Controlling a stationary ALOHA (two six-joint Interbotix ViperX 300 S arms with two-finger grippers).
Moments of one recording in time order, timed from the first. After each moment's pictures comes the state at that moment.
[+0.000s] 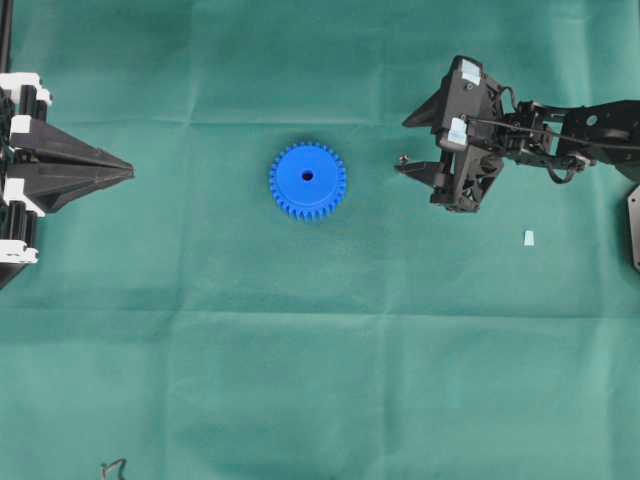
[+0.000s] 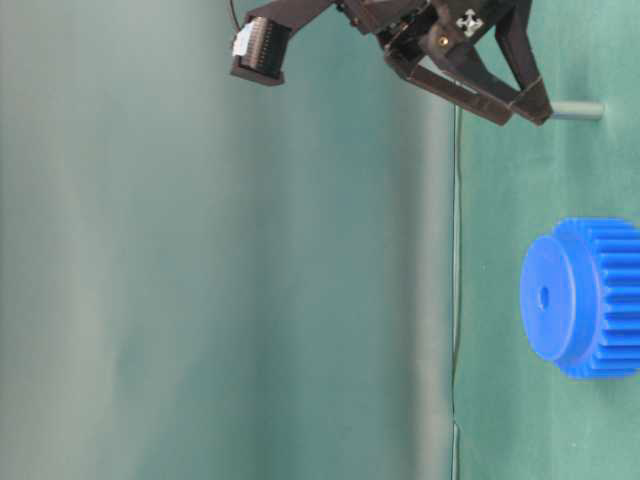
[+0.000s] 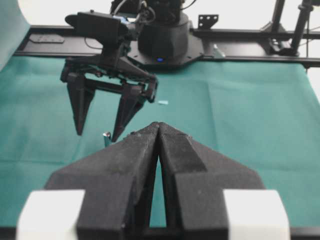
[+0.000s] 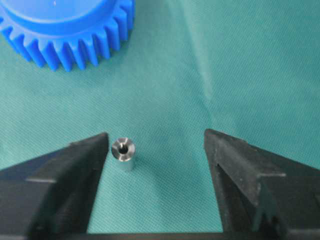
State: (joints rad) left arm 0.00 -0.97 1.17 0.01 -0.22 -0.02; right arm -0.26 -0.01 0.93 0.08 -0.26 0.03
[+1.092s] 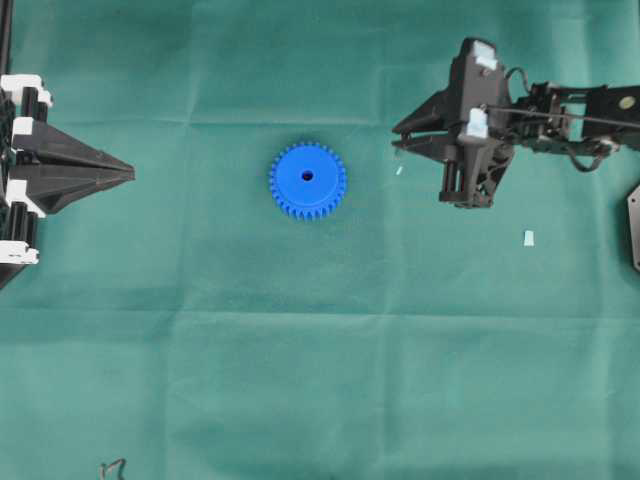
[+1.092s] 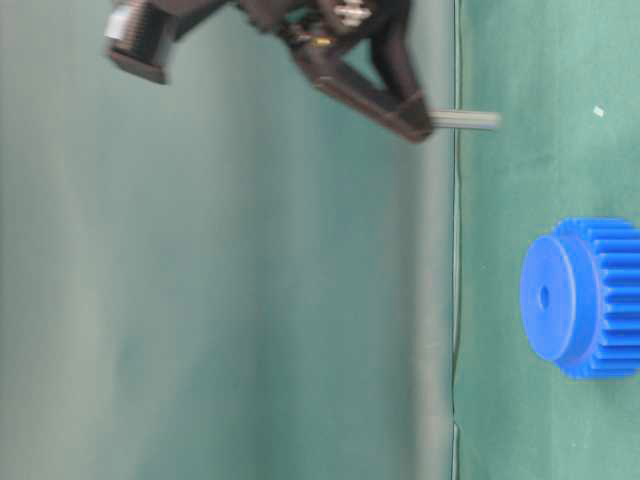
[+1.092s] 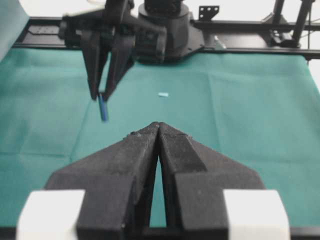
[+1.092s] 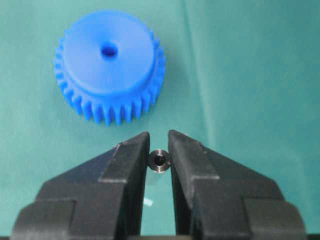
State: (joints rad) left arm 0.00 -0.97 1.17 0.01 -0.20 -0.02; right arm -0.23 -0.23 0.83 0.03 0.03 0.01
